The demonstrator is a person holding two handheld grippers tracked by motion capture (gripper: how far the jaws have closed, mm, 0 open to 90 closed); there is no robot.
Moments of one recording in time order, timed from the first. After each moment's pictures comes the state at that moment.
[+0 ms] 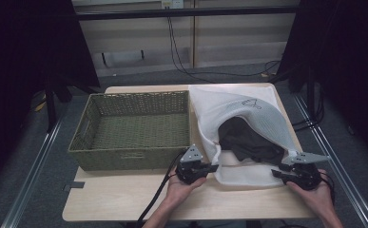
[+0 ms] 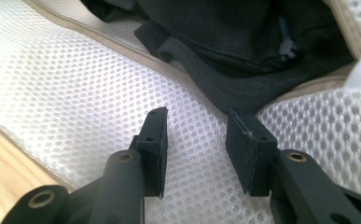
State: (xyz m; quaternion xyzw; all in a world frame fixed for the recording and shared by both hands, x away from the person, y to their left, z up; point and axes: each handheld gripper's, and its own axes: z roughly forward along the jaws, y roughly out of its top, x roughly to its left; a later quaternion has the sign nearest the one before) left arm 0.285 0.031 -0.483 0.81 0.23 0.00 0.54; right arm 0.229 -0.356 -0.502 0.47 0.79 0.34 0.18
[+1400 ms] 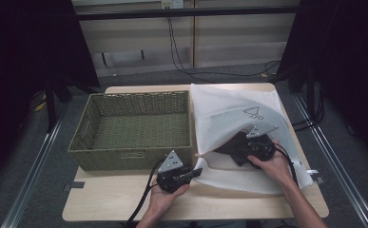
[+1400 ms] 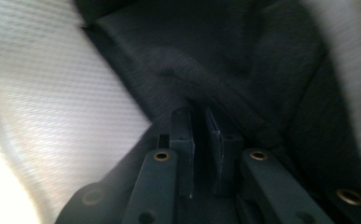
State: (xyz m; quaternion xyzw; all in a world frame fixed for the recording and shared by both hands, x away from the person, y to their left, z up) left arm 0.261 0.077 -0.477 0.80 0.26 0.04 0.54; right arm 0.331 -0.257 -0.485 0.39 0.84 0.35 0.15
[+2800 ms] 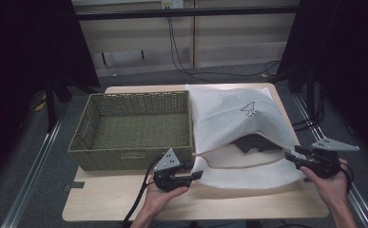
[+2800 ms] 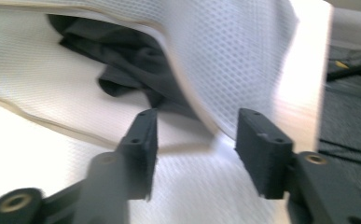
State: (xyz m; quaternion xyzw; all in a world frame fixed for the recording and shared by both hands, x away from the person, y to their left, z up) left arm 0.265 0.084 -0.463 0.80 0.23 0.04 0.55; right arm 0.231 -0.382 -0.447 0.50 0.73 0.39 0.26
